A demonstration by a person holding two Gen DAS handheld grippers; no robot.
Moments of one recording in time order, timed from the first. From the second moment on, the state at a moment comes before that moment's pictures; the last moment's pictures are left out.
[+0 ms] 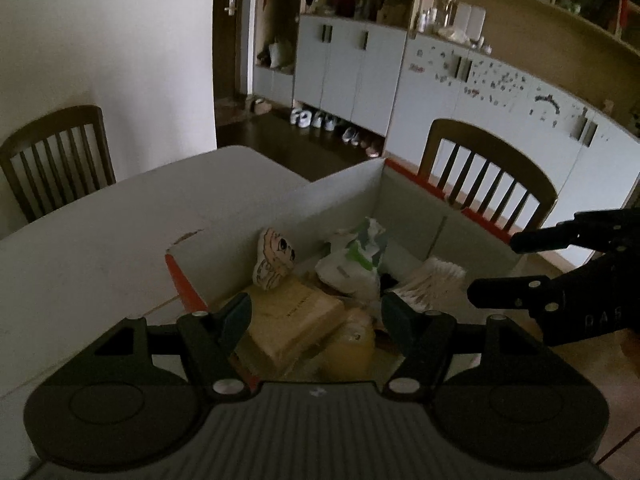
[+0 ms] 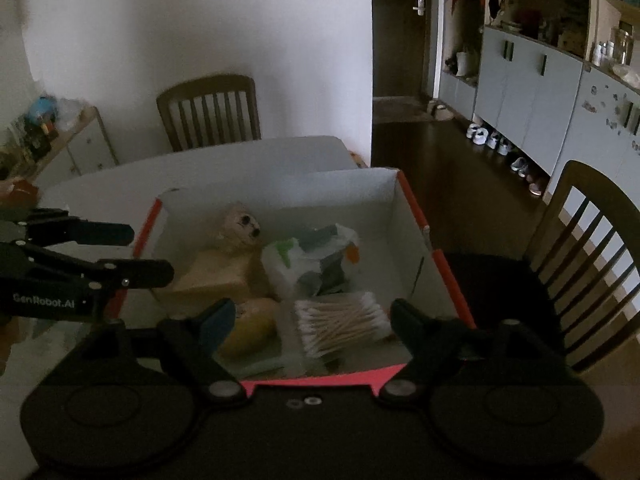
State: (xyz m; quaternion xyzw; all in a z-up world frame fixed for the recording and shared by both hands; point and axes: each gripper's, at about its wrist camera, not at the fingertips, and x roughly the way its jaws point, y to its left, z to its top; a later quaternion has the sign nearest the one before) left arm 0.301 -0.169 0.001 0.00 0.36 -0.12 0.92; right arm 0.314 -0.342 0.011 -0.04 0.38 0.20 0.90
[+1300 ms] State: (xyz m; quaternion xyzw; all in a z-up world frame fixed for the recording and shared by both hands) left arm 0.195 -0.127 0.039 -0.03 0.29 -0.14 0.95; right arm 0.218 -0.309 0.043 0.00 0.32 0.17 0.93
